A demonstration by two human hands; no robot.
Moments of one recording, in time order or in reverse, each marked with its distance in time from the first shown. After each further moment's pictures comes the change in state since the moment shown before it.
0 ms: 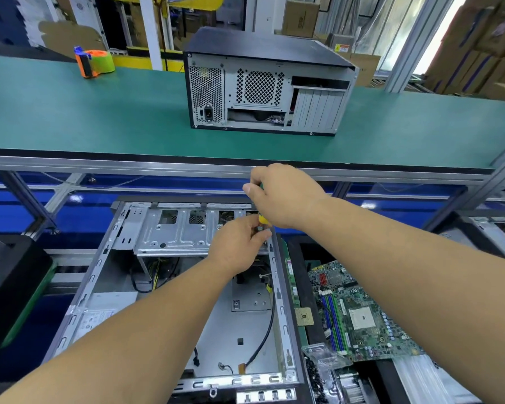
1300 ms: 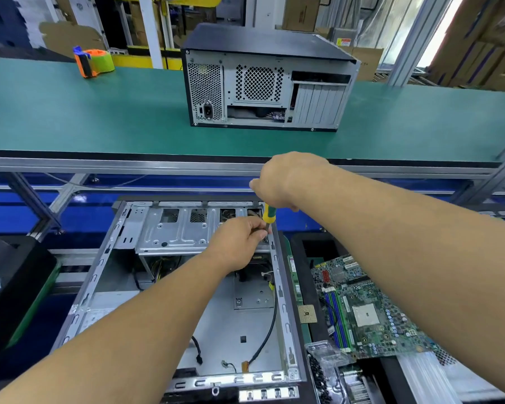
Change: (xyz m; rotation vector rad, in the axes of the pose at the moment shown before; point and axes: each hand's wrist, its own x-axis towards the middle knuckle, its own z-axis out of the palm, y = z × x) left_hand -0.003 0.008 -0.019 -0.042 -0.176 -0.014; right_hand 0.023 -0.019 -0.029 -0.372 -0.304 0.217
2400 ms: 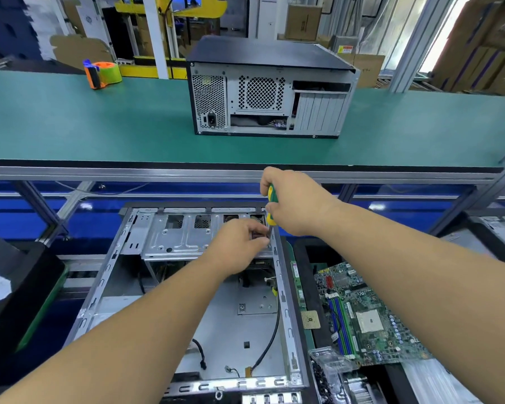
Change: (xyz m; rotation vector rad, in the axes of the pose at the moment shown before) left_hand -0.002 0.004 -0.007 -0.182 0.041 -0.070; right_hand -0.026 0.022 0.036 0.510 0.230 -0.183
